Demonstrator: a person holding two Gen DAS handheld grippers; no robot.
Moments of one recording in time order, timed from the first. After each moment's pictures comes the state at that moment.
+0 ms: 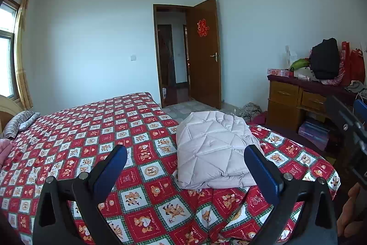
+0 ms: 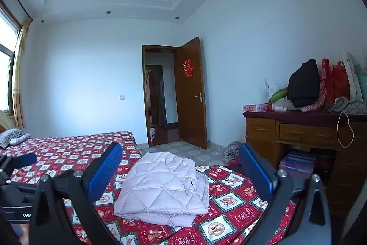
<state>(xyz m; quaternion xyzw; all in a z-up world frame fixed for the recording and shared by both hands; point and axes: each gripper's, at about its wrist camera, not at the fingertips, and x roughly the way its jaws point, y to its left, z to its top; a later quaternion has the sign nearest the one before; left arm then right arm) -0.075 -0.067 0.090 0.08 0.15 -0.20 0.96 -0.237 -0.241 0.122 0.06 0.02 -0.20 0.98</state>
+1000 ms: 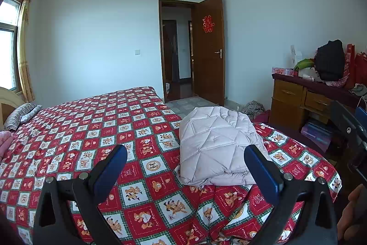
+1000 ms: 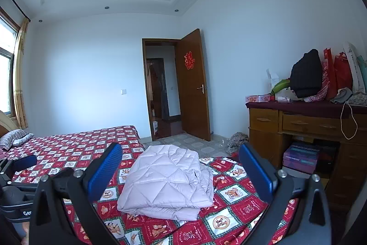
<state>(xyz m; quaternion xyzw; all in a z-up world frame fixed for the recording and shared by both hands) -0.074 -0.068 0.084 0.08 0.17 -0.19 0.96 -0.238 -0.250 0.118 0.08 0.04 -0.19 0.98</state>
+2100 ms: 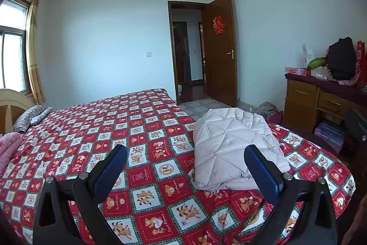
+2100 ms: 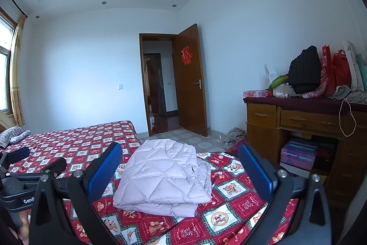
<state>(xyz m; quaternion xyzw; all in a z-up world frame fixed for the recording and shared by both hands) -0.055 -0.068 0.078 0.08 0.16 -0.15 0.97 -0.230 -0.251 0.113 0.09 0.06 -0.19 0.98</state>
